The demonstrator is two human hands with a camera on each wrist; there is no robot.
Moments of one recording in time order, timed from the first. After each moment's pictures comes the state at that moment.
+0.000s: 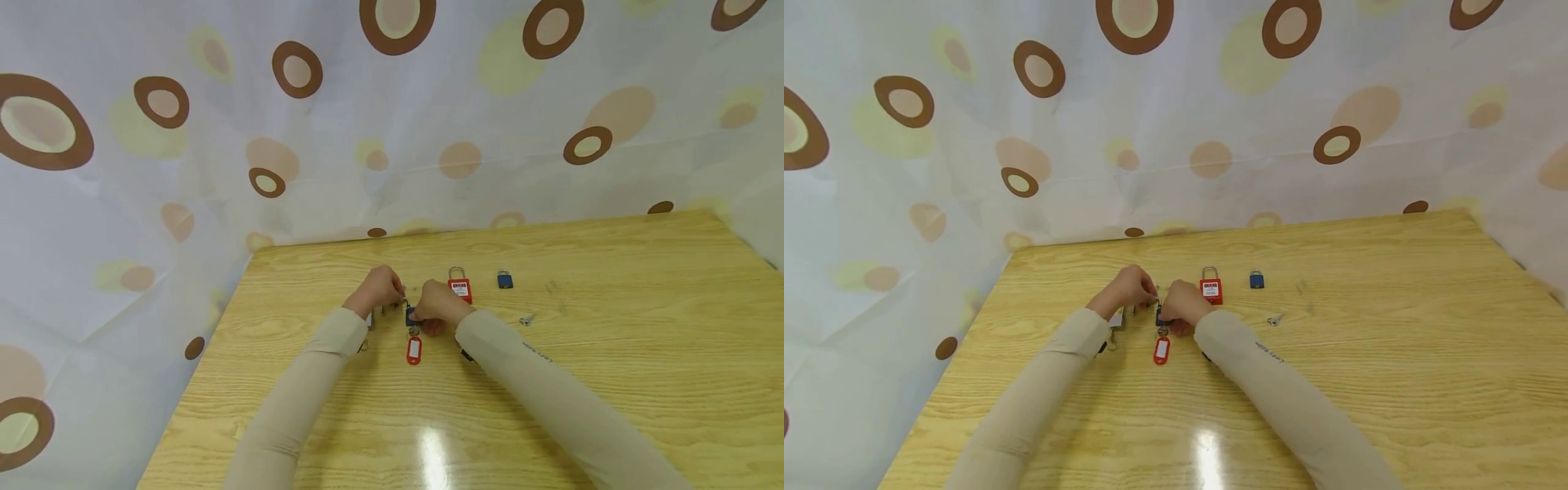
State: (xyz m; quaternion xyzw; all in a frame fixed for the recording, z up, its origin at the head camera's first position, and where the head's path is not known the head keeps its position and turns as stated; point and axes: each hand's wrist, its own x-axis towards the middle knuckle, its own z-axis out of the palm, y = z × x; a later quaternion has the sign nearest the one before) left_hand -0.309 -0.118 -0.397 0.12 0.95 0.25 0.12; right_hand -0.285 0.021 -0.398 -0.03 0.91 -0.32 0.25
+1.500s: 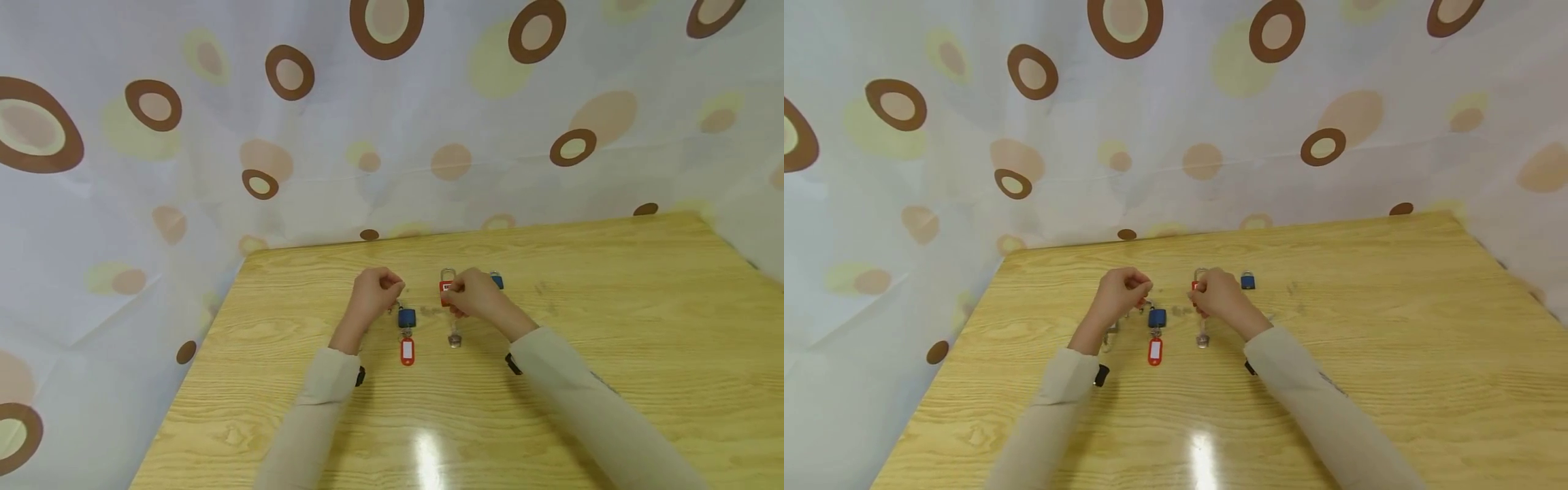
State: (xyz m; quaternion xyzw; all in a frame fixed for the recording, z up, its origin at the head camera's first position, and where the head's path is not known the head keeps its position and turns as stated) left_hand -0.261 -0.110 -0.386 0.09 0.88 0.47 0.01; right_hand -0.252 0.099 -0.371 -0.10 0.89 -0.42 0.13
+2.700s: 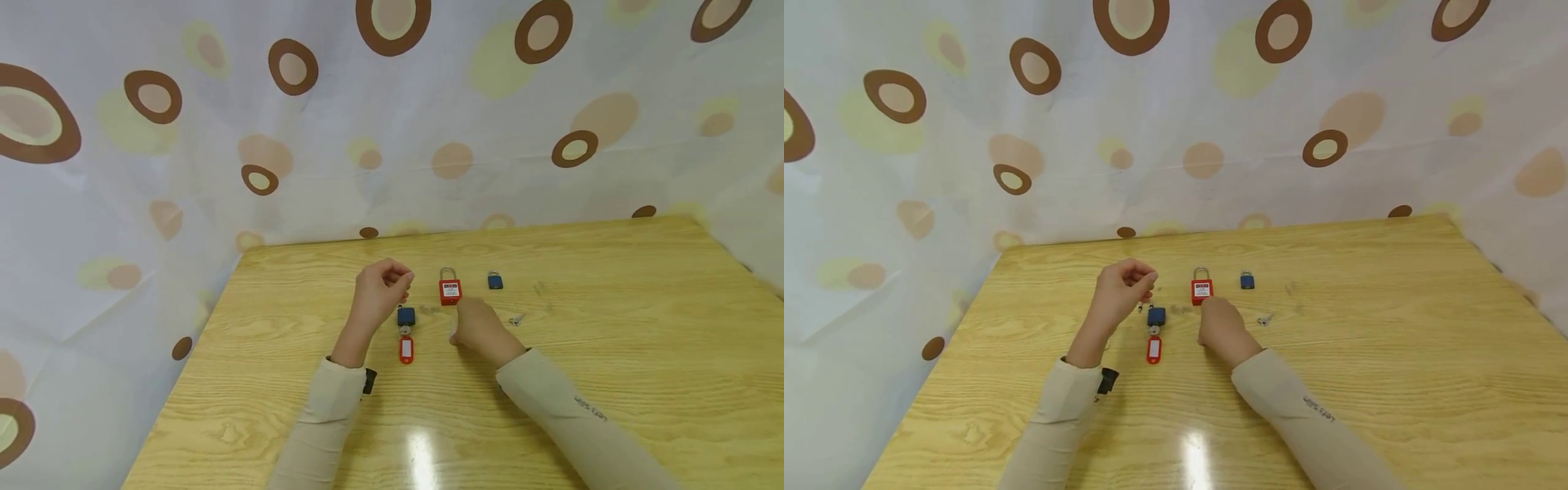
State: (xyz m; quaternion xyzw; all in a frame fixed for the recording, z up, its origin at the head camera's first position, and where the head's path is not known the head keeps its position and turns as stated) left_hand -0.233 -0.096 -0.359 0.11 0.82 0.57 -0.05; right_hand -0.229 0.083 -0.398 -0.10 0.96 -0.23 0.10
